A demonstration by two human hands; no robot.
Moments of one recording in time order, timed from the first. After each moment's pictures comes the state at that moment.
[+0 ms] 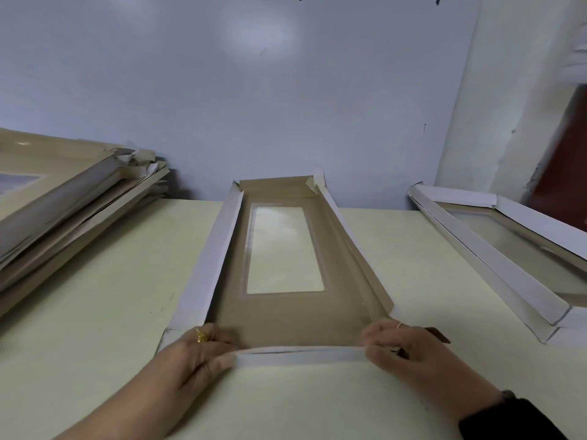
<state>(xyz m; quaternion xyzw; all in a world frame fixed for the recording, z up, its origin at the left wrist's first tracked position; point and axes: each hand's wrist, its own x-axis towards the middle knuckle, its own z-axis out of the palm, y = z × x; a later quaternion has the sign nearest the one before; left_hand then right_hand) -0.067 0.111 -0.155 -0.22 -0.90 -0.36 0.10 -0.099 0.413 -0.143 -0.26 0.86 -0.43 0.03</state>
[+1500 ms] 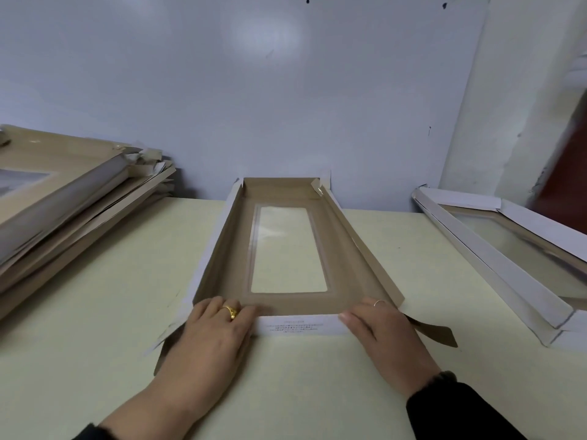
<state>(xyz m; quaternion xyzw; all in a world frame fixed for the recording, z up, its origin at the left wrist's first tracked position) -0.076 0.142 -0.152 -0.13 -0.97 -0.05 0.18 -0.125 0.380 -0.163 -0.20 0.93 -0.27 -0.13</state>
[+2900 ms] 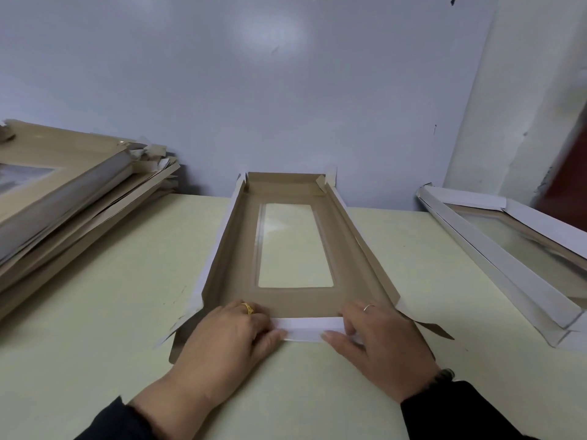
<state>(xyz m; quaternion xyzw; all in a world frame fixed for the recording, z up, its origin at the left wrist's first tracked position) -0.085 0.148 -0.154 -0.15 -0.97 -0.14 0.14 -0.111 0.364 -0.157 -0.25 0.92 -0.11 -0.28</state>
